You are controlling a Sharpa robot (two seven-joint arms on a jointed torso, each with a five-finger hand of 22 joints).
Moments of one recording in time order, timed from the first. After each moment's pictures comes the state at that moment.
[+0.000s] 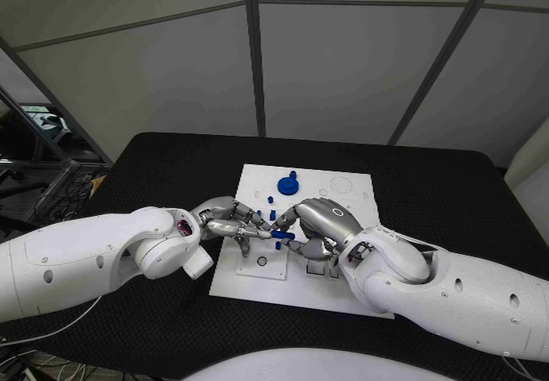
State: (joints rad) left arm 1.00 -1.05 0.01 1.72 -0.46 -0.15 -0.04; left_hand 1.37 -0.12 0.11 0.02 0.14 0.89 0.20 0.27 0.07 0.86 0.12 0.56 0.12 1.17 0.04 0.91 0.37 0.18 1.12 0.14 0.54 0.80; right arm 1.02 -0.64 -0.06 1.70 -1.66 -0.52 -0.17; right_hand 1.48 -0.17 0.46 0.02 0.20 1.07 0.15 0.09 0.07 1.22 0.10 0.19 0.07 1.44 -0.02 1.18 0.73 0.11 1.29 0.09 1.32 1.23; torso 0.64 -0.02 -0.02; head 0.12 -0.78
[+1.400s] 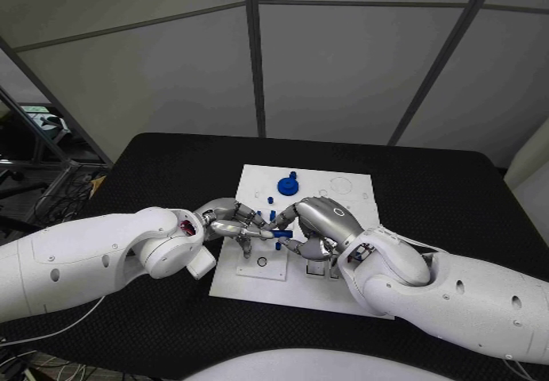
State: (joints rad) left arm 1.00 -1.03 0.01 1.70 -0.45 -0.16 -0.07; left_hand 1.40 -0.08 0.05 0.04 0.14 0.89 0.19 0.30 0.07 0.88 0.12 0.57 0.11 1.18 0.04 0.91 0.35 0.18 1.15 0.14 0.53 0.79; right arm 1.02 -0.64 -0.06 1.72 -1.65 -0.56 -0.17; right_hand 1.48 -0.17 0.46 0.02 0.20 1.07 0.15 0.09 0.07 1.23 0.11 0.19 0.07 1.44 -0.01 1.18 0.74 0.09 1.30 0.09 1.33 1.24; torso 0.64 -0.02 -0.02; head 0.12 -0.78
